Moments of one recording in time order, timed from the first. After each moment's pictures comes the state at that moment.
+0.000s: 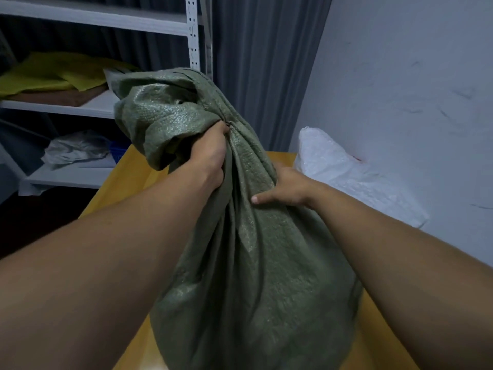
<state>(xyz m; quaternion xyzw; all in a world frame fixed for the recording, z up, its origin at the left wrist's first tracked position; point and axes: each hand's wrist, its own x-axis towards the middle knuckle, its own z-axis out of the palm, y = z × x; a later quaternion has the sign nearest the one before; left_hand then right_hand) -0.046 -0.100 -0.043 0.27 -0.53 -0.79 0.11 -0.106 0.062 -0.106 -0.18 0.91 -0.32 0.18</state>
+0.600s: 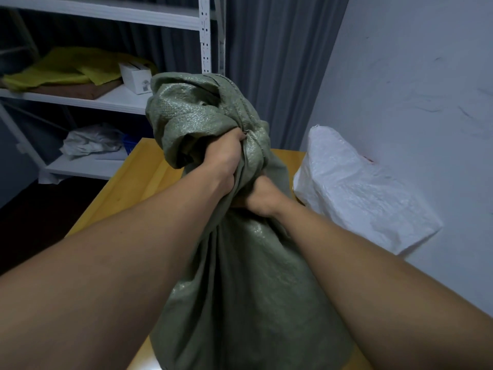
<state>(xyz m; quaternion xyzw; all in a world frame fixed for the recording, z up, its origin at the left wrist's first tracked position) -0.052 -0.069 -0.057 0.25 -0.55 -0.78 0.12 -0.105 0.016 -0.167 -0.25 0.85 -0.45 0.10</state>
